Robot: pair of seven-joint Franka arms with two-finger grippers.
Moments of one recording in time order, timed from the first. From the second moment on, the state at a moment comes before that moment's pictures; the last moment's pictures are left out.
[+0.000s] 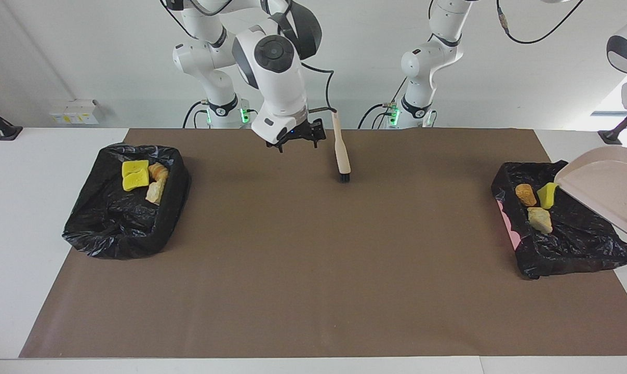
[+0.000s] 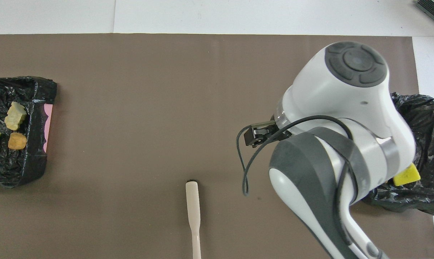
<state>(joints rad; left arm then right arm) 0.42 0.09 -0.02 -1.64 0.72 2.03 1.48 0.23 0.14 0.15 -1.55 0.06 1.59 0.25</state>
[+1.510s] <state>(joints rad) -0.13 0.04 -0.04 -1.83 0.03 1.89 0.20 -0.09 0.06 0.05 -1.50 0.01 1.59 -0.01</state>
